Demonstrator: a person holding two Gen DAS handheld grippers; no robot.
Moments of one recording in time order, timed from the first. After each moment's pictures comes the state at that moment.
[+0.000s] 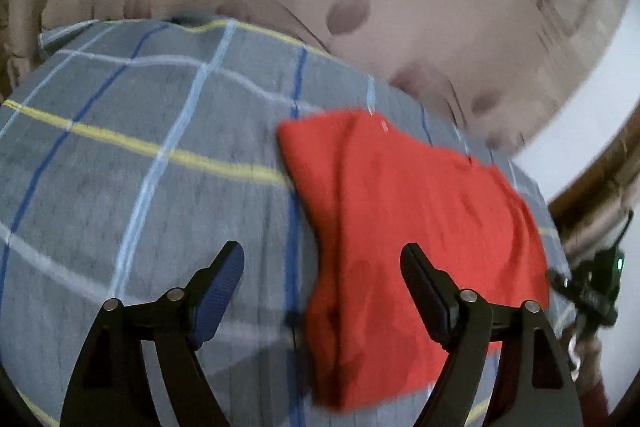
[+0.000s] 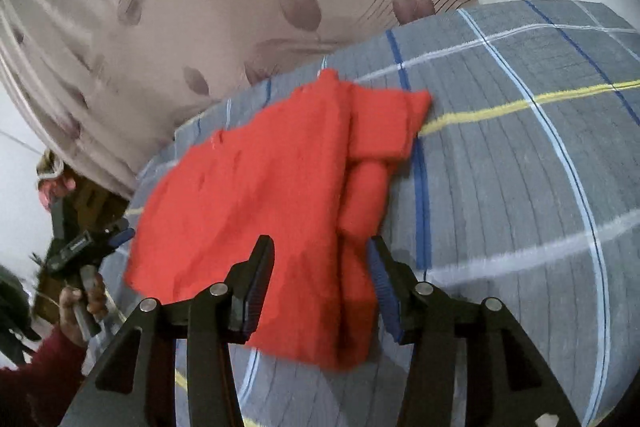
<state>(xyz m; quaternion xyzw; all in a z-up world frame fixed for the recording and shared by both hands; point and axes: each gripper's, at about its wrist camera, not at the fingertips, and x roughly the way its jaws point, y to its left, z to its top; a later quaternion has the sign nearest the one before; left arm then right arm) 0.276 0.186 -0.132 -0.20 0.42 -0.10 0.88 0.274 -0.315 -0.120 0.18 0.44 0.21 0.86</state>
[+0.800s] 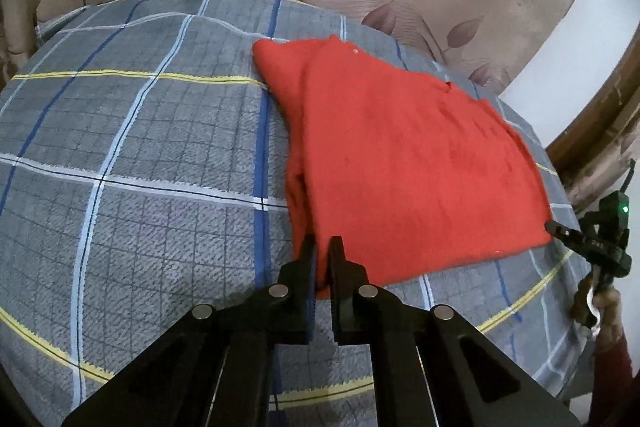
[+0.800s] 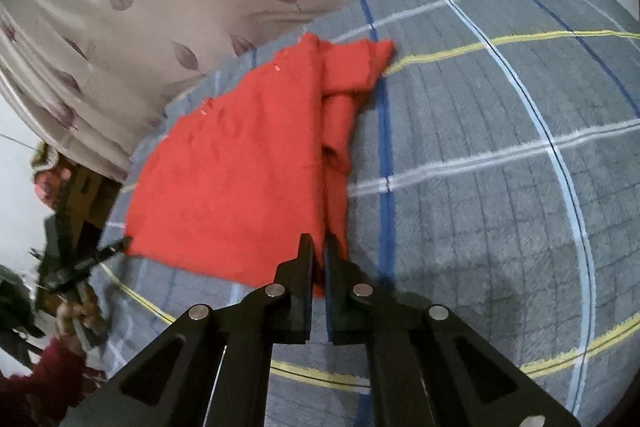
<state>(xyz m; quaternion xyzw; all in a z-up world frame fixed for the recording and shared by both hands) 0.215 0.154 -0.145 -0.15 0.46 -0.11 0.87 0.243 -0.336 -0.126 0.18 0.47 0.19 0.84</state>
